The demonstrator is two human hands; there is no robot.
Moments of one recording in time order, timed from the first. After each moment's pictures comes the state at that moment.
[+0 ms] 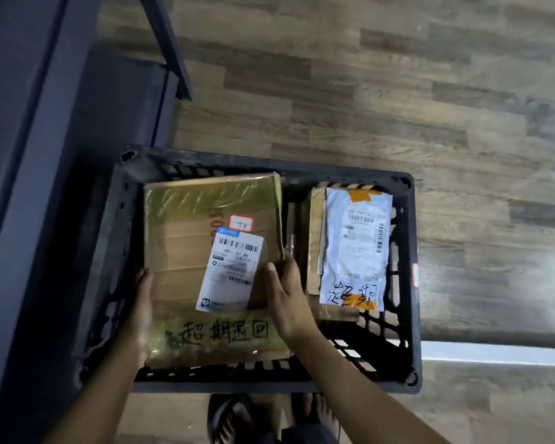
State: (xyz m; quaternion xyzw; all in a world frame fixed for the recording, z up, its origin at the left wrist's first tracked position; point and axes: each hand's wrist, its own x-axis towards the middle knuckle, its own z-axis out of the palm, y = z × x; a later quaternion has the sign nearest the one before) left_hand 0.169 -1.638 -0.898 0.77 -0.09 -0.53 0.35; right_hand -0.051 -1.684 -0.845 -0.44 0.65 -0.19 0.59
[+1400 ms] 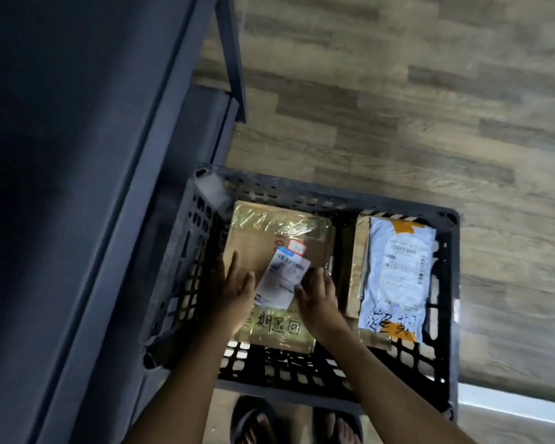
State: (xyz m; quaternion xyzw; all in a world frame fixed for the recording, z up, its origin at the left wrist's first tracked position) left_hand 0.122 -1.672 -0.856 0.83 -0.38 -0.40 0.02; right_hand -0.037 -1.704 -0.855 -0.57 0.65 0.08 0.50
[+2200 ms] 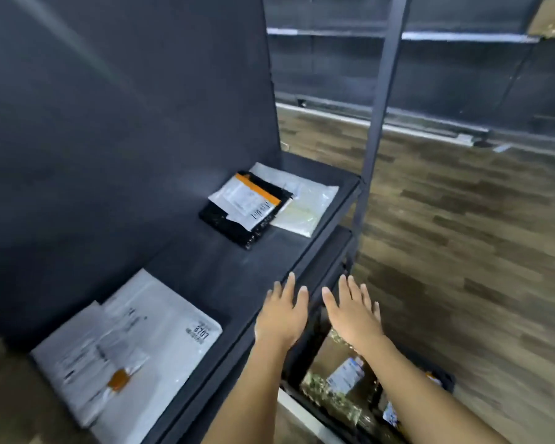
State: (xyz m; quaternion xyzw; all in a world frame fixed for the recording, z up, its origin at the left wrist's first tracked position) left_hand 0.137 -1.583 -0.292 0.87 -0.30 -0.30 0.23; right_hand 0.038 -1.683 -0.318 -0.81 0.48 0.07 0.33
